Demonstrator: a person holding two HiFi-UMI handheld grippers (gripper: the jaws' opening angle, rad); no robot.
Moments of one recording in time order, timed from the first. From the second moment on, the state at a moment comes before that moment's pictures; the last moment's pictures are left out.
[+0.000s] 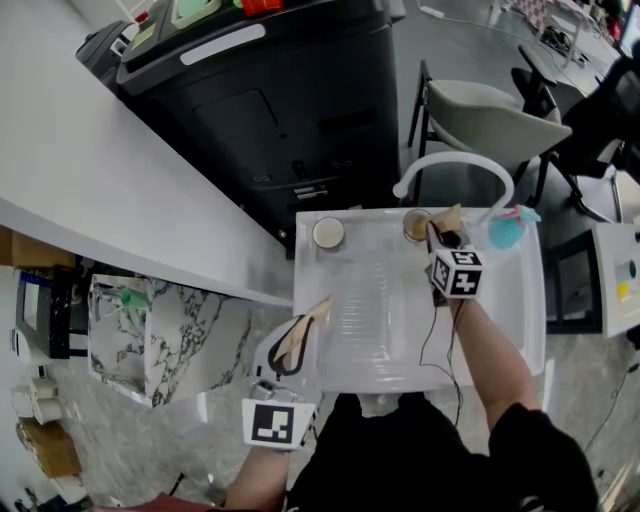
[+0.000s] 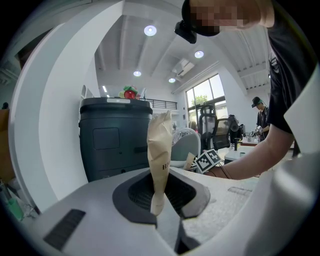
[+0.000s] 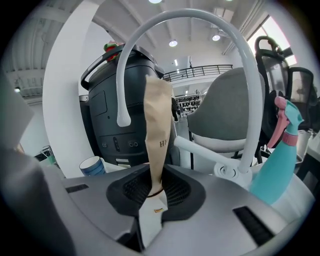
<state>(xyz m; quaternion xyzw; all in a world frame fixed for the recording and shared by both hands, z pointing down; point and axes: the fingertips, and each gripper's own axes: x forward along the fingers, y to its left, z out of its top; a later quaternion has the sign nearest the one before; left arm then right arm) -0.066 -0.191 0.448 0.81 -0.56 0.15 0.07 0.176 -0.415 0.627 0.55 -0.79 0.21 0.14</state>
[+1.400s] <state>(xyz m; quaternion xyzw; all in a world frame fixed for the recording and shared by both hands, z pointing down) -0.020 -0.191 0.431 0.83 -0.54 0.11 0.06 0.166 -0.351 0.464 0.48 -0.87 0.11 0.05</state>
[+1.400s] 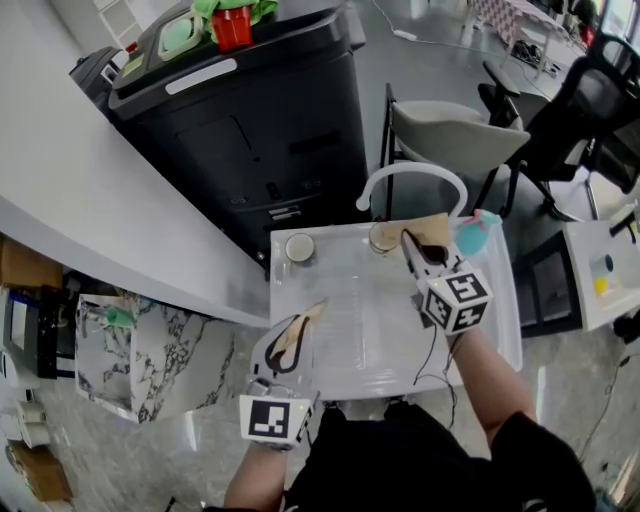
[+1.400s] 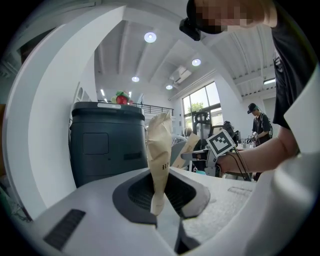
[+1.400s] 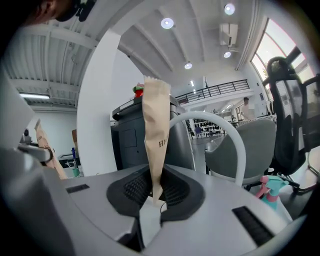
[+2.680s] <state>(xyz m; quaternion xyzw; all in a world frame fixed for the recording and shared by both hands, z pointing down) -0.035 -0.175 0.425 0.94 -0.34 0.08 0.03 0.162 -0.191 0.402 0.64 -0.77 0.08 0.00</state>
